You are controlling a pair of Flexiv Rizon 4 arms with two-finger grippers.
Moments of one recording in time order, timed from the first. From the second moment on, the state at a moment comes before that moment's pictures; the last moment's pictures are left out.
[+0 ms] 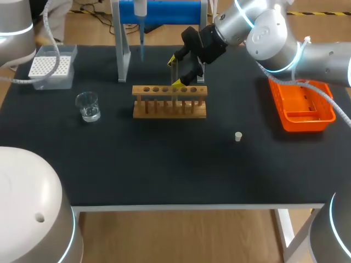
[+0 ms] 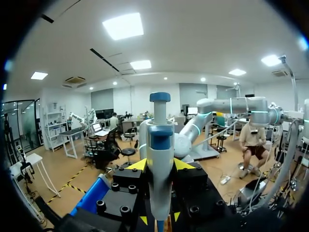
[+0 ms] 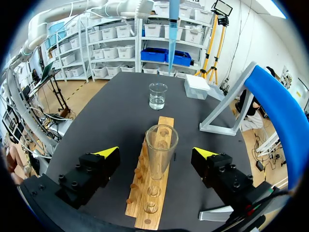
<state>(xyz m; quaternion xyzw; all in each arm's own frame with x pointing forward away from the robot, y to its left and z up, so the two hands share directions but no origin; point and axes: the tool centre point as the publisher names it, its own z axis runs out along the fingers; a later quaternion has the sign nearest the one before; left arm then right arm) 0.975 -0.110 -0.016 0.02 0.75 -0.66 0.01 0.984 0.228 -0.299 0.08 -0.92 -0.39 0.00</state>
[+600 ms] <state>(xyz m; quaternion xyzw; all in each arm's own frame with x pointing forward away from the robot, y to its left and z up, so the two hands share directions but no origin) 0.975 -0.110 -0.016 0.02 0.75 -0.66 0.01 0.984 0.228 -0.299 0.08 -0.92 -0.39 0.00</state>
